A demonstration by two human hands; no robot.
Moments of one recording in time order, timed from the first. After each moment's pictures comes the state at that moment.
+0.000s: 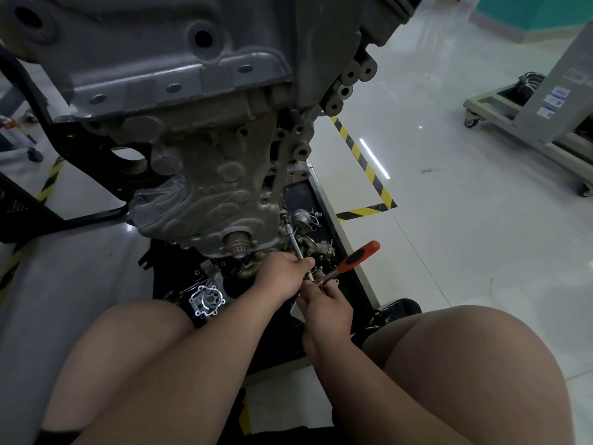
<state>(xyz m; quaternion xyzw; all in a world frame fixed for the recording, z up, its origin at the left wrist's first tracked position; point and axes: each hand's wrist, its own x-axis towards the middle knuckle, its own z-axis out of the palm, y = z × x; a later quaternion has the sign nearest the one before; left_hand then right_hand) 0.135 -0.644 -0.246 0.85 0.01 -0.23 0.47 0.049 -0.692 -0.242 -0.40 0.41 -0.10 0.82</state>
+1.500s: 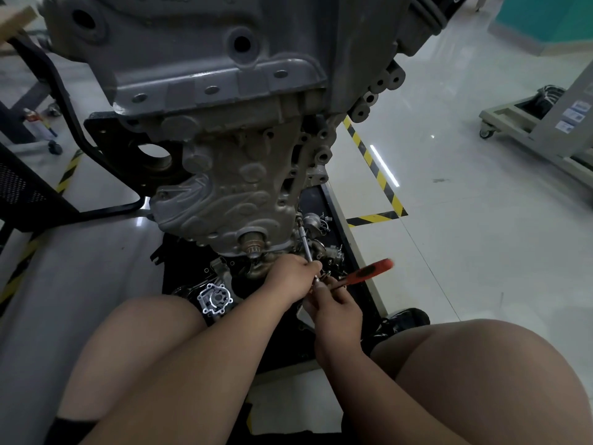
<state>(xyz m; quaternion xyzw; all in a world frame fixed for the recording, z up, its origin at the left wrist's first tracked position) 0.137 -0.640 -0.241 0.86 0.00 -0.25 0.44 0.048 -0.690 -0.246 -0.45 0.38 -0.10 0.80</state>
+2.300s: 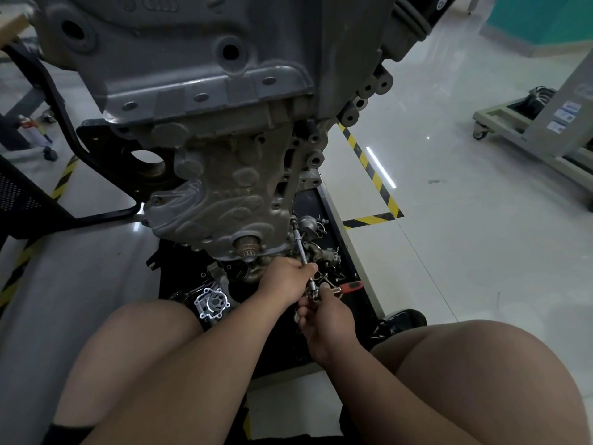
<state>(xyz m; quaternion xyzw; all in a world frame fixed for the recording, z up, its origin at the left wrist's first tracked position) 0.136 -0.638 -0.243 0.87 0.02 -0.22 0.44 0.056 -0.697 -0.249 -0.36 0.43 0.01 0.83</state>
